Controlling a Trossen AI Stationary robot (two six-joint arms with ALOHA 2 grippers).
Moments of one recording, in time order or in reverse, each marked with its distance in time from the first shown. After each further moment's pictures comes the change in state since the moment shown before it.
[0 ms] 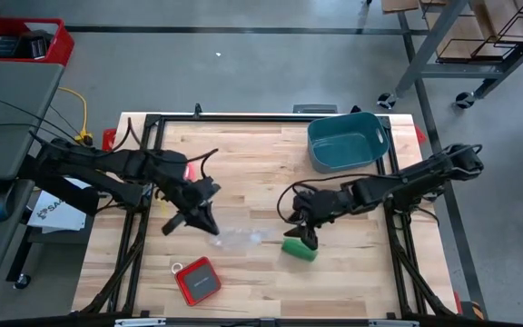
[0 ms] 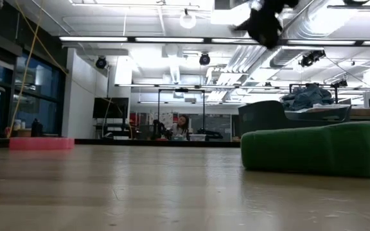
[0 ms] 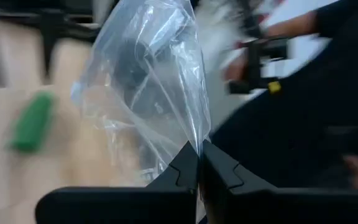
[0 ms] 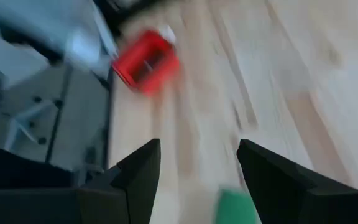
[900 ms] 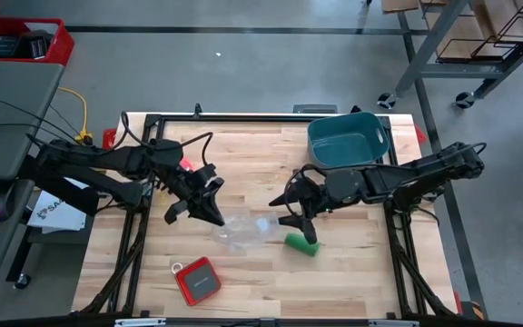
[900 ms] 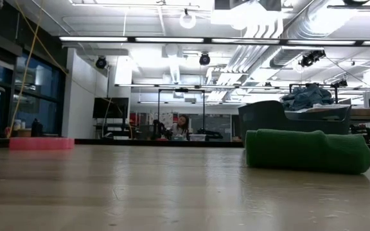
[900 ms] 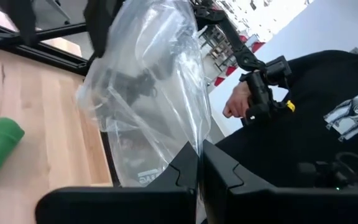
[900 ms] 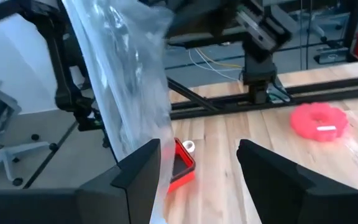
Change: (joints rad) left arm 0.071 0.001 0.000 0.163 0.033 -0.168; right arm 0.005 -0.010 0.255 0.089 0.088 -0.306
